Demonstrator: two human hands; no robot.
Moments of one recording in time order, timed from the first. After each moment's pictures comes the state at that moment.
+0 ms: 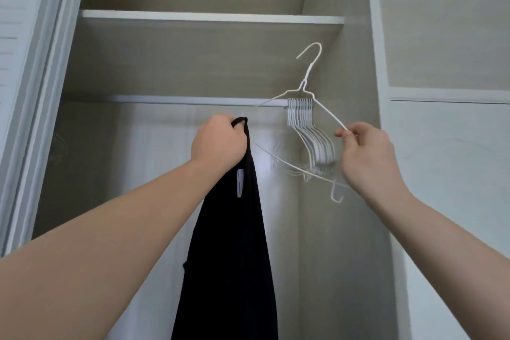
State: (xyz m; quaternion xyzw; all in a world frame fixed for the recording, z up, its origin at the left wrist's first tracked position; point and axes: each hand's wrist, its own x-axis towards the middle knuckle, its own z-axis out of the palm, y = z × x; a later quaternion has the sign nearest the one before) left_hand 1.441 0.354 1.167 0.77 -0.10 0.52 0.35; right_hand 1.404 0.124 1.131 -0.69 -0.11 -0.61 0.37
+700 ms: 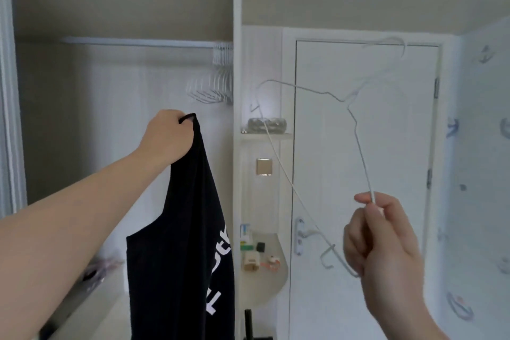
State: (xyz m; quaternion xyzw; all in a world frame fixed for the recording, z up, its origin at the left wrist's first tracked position) left_hand 1.233 0.212 1.027 0.82 -0.07 0.42 0.38; right_hand 1.103 -0.079 0.879 -0.52 -0.17 -0.37 0.75
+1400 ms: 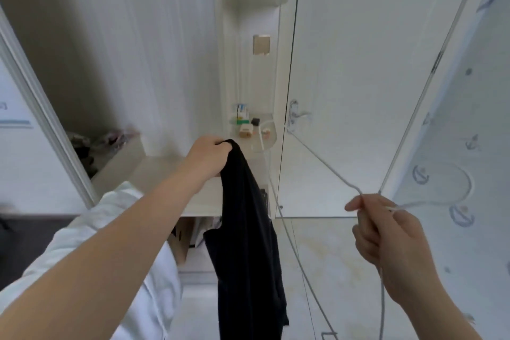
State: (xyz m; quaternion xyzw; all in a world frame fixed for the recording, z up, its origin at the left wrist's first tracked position) left_hand 1.094 0.101 0.766 0.84 0.04 0.04 0.53; right_hand 0.938 -0.174 0.714 -0.65 -0.03 -0.16 0.74
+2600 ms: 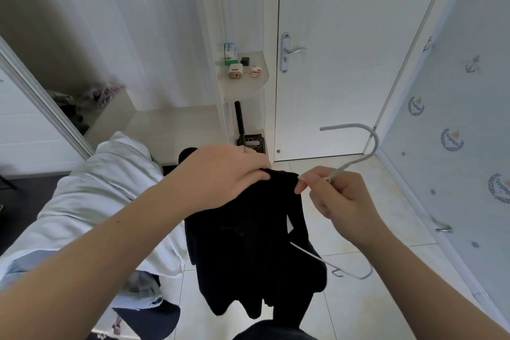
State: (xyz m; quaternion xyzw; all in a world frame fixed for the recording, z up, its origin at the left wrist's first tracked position) left_hand 0.949 0.088 0.726 0.93 -0.36 0.02 0.07; right_hand 0.894 -0.134 0.660 -0.74 -0.09 -0.09 0.66
